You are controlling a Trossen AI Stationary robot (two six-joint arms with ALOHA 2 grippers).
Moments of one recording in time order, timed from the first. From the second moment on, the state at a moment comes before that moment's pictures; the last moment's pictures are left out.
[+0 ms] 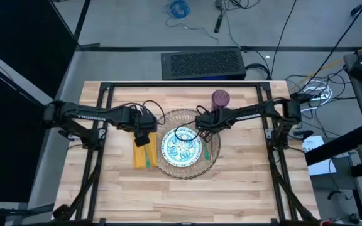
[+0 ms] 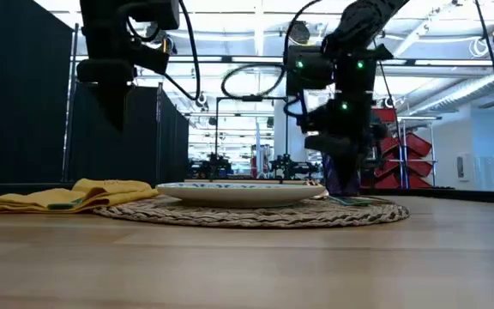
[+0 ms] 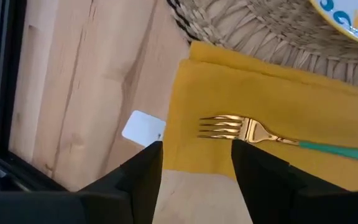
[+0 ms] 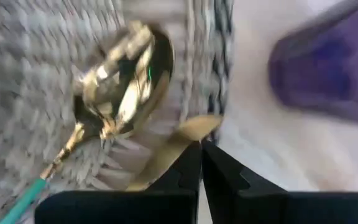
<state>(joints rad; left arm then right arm) 0.04 1.40 1.06 -1.14 -0.32 -0.30 -0.12 1.78 1.14 -0.80 0.33 0.57</state>
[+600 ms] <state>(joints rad) -0.04 0.93 1.26 -1.15 -0.53 -0.07 0.03 1.47 1.63 -1.05 -0.08 0.25</state>
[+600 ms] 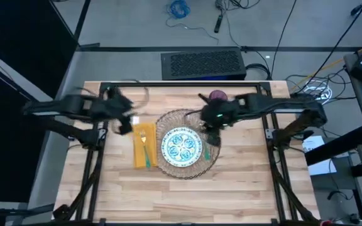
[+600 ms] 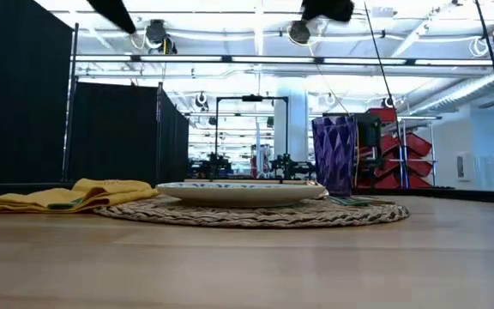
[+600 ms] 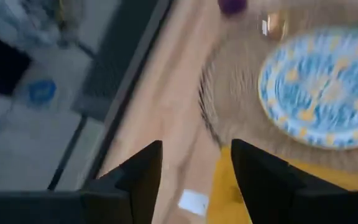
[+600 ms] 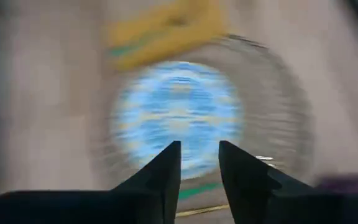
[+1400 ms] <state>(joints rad) -0.05 0.02 0.73 -0.80 -0.18 -0.15 0.37 0.57 0.98 -0.82 0.26 0.53</state>
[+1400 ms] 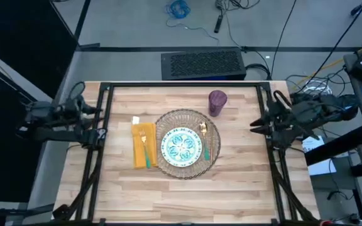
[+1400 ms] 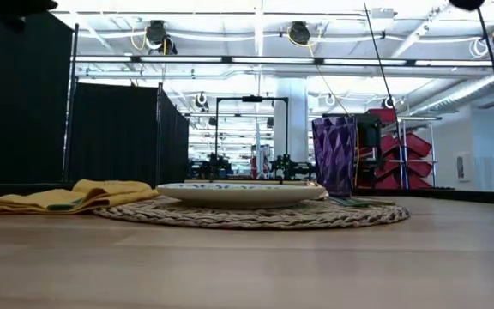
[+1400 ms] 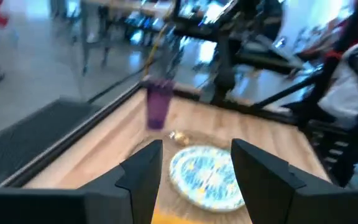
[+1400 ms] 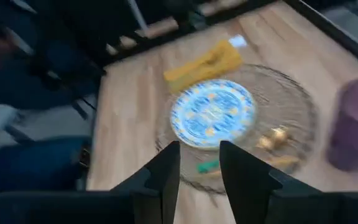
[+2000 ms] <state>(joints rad) -0.05 0.01 0.43 -0.31 -0.13 0.03 0.18 0.51 0.41 0.05 0.18 0.12</state>
